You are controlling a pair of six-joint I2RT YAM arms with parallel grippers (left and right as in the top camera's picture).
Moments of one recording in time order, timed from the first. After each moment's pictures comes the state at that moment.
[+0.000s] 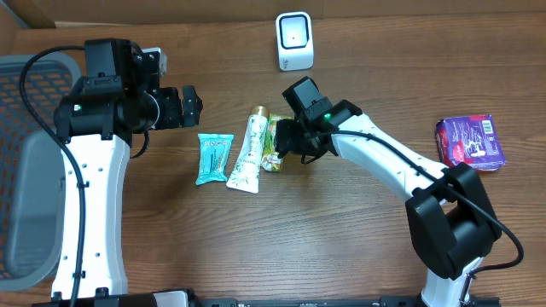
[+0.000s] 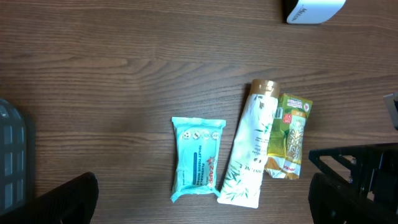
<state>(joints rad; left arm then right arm) 0.07 1.50 1.57 -1.09 0.16 -0.04 0.61 1.96 1.46 -0.65 -0.19 0.67</state>
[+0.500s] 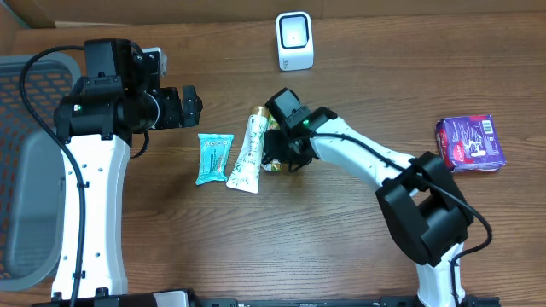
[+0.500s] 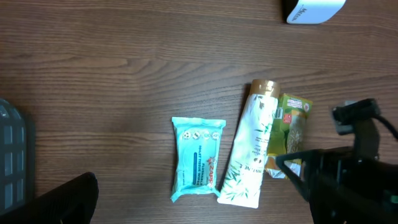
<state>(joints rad) 0.07 1.50 1.57 -1.09 0.16 -0.04 0.67 2.09 1.51 -0.65 -0.19 0.71</state>
